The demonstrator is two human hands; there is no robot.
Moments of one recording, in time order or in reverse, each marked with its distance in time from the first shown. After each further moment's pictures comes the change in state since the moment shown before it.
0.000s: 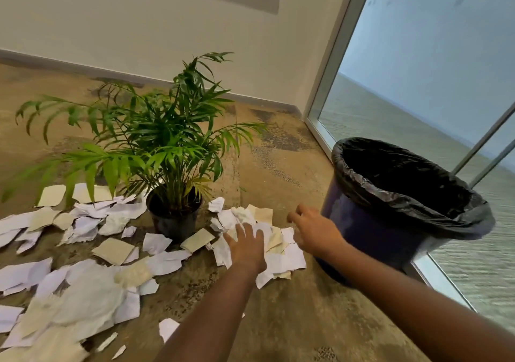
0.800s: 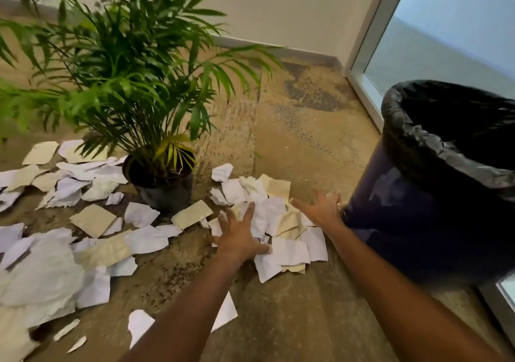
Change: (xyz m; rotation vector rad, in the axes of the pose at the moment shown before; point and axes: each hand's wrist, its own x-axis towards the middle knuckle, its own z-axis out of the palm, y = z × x) left_hand 0.062 -0.019 0.058 -0.533 -0.098 -0.231; right_hand 0.105 0.043 0.135 0.699 -0.173 0.539
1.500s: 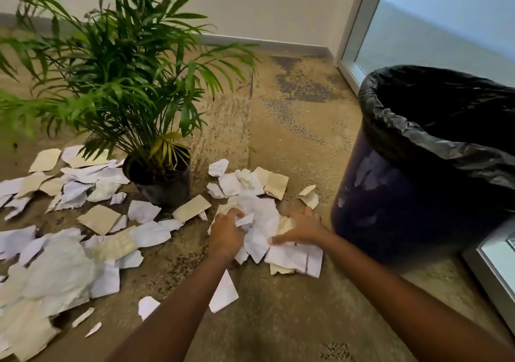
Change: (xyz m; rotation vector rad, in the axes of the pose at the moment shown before) left_hand -0.018 -0.012 0.003 -0.163 0.260 0.004; right_hand -0.060 0.006 0.012 -0.257 -0.363 -0.149
